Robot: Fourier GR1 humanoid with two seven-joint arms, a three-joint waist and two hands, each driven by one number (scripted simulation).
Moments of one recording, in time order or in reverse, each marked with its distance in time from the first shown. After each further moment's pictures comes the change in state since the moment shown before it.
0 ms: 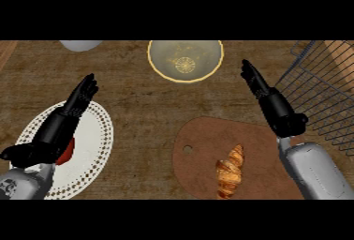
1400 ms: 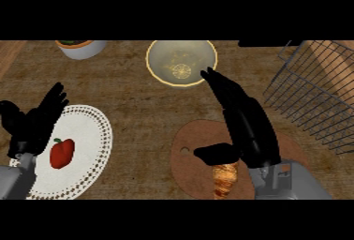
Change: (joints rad) left arm 0.013 0.004 0.161 0.219 0.099 0.062 0.285; right arm -0.082 0.061 0.266 -0.429 0.769 -0.039 0.773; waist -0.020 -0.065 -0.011
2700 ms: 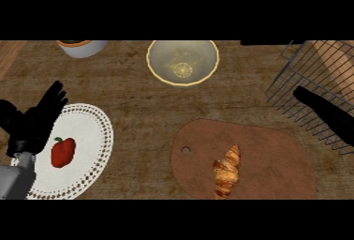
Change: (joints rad) left arm -0.001 -0.023 0.038 -0.007 -0.021 -0.029 0.007; right arm 0.079 -0.285 -0.402 -0.581 -0.659 0.467 0.501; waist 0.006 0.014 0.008
